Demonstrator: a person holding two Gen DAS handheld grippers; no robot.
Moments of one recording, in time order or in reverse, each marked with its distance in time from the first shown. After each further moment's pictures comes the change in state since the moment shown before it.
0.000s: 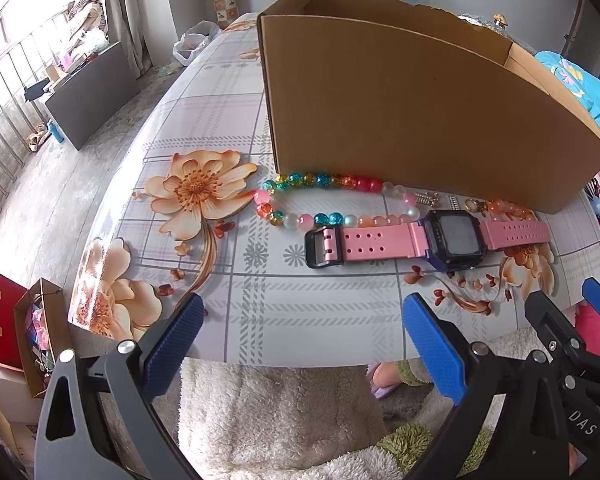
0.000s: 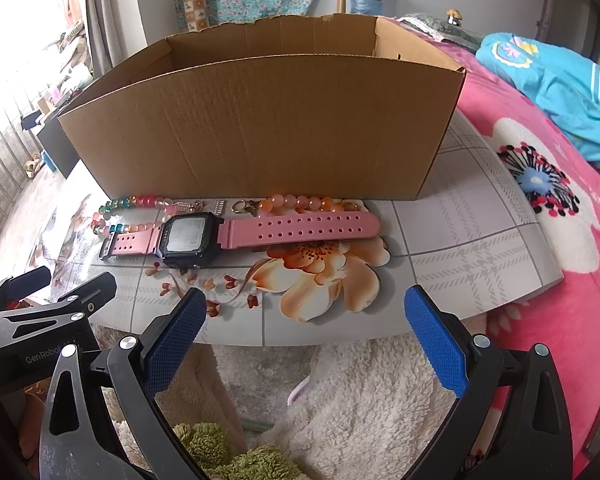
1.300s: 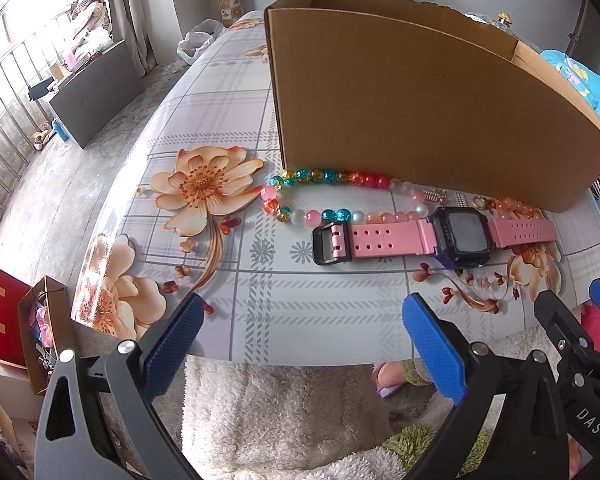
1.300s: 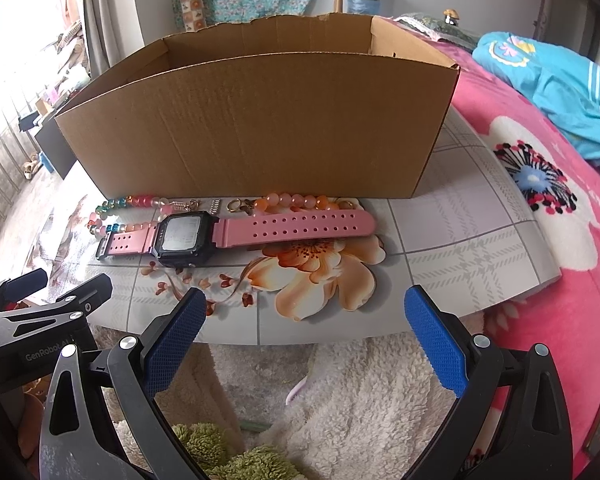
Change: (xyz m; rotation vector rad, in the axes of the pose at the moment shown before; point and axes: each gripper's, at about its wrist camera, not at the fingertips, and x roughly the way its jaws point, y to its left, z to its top) left arm 0.003 0.005 -0.004 0.001 0.004 0.019; right arm 0.000 -0.001 -0.001 0.006 -0.001 -0.004
